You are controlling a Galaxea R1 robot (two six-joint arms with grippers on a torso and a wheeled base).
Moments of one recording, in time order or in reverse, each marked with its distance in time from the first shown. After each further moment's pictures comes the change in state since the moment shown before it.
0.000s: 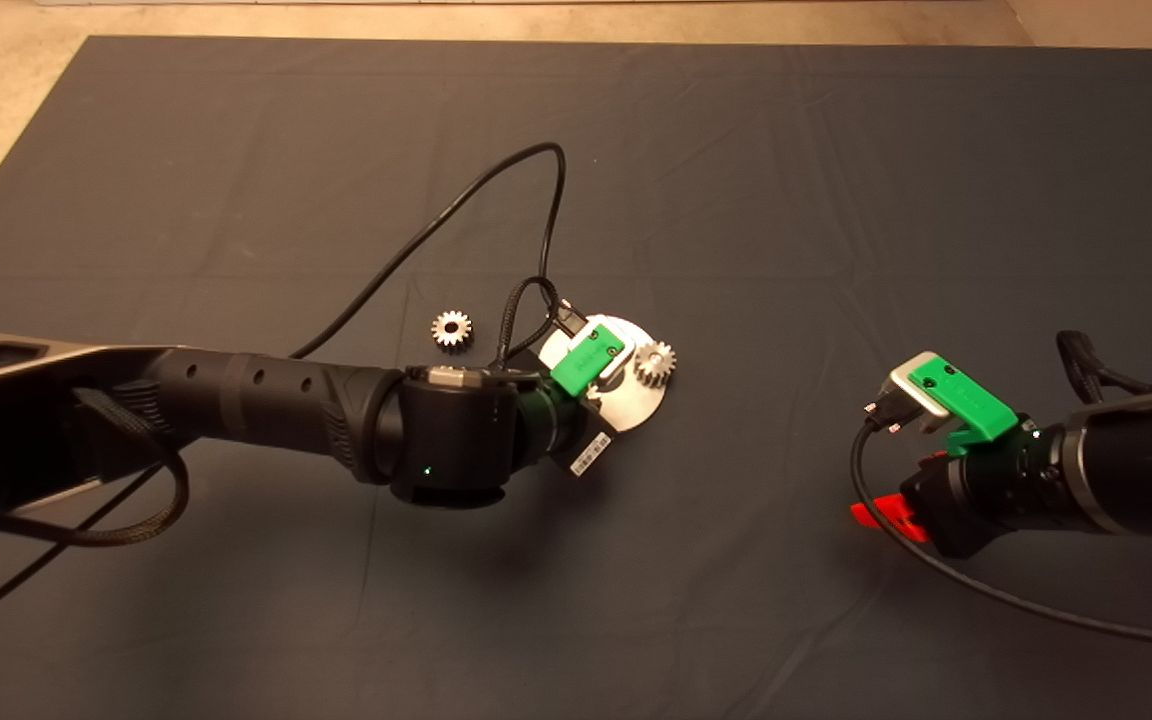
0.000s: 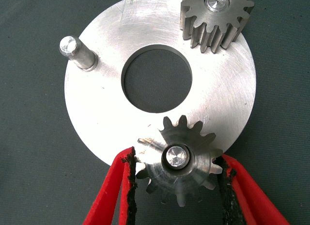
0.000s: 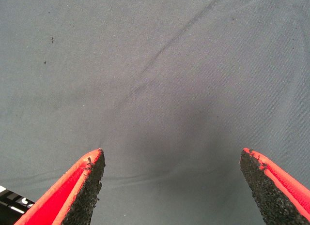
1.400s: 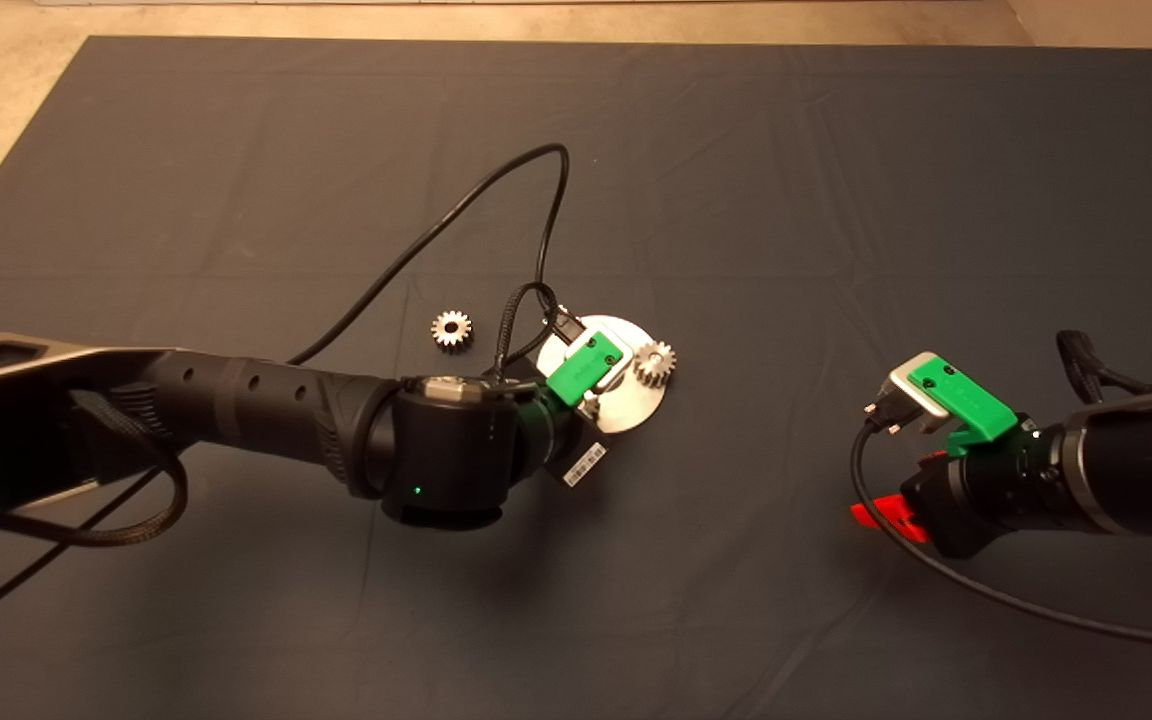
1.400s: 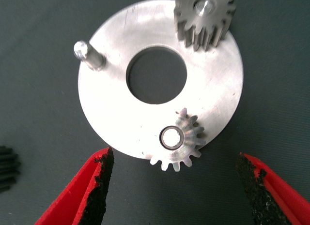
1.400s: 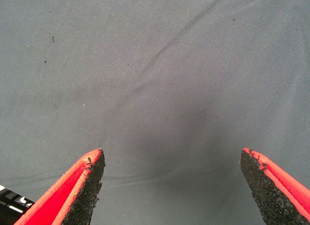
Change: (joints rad) left arm -0.026 0.000 0.086 -0.001 0.091 0.002; right arm 0.000 0.000 0.000 -0.001 0.000 -0.009
